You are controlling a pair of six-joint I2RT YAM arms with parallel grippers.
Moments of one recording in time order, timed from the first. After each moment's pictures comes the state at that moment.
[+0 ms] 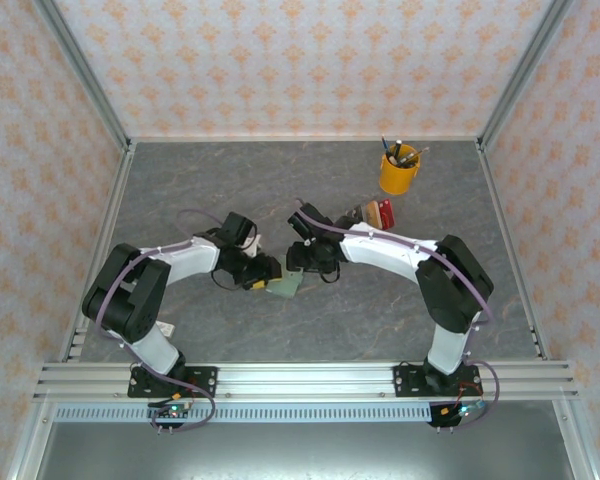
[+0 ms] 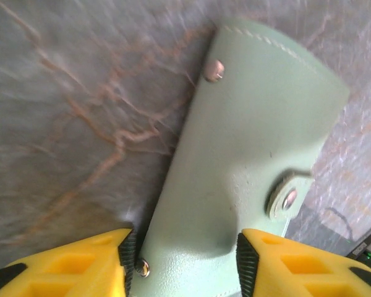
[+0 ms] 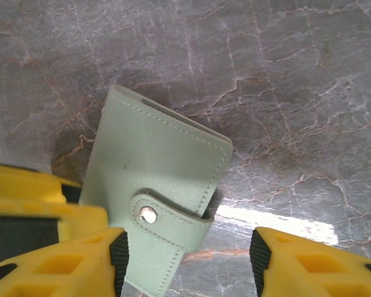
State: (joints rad) left arm -0.39 1.64 0.80 -0.37 0.54 -0.67; right arm 0.81 1.79 1.25 -0.63 -0.09 0.77
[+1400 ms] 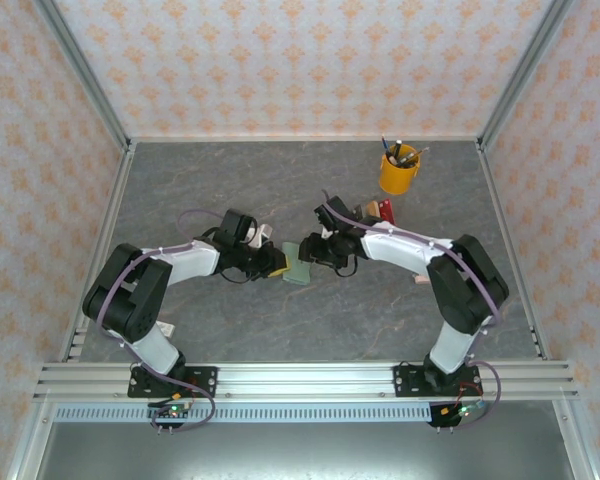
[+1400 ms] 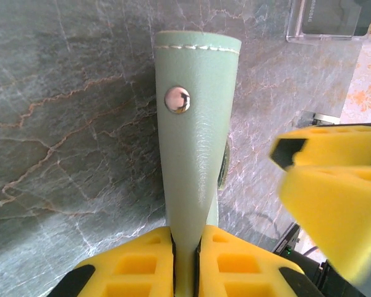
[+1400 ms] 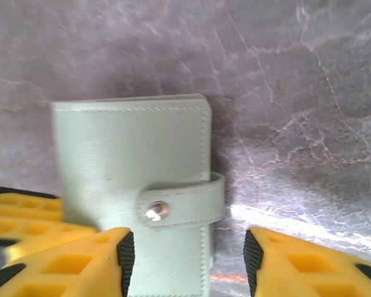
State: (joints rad) left arm -0.38 1.65 0.77 -0.09 0.68 -0.80; right arm 0.67 1.72 1.11 -0.44 -0.26 0.77
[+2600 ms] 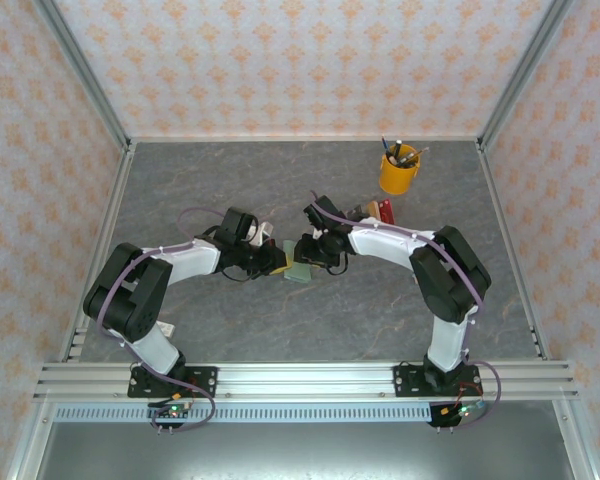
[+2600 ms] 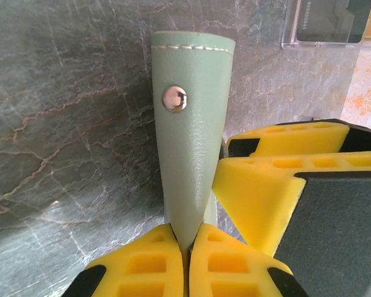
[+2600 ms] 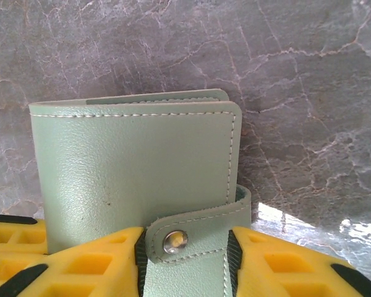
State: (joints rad) left arm -0.38 1.65 0.79 -0.10 0.66 -0.81; right arm 0.69 1.85 1.20 -0.48 -0.25 0.77
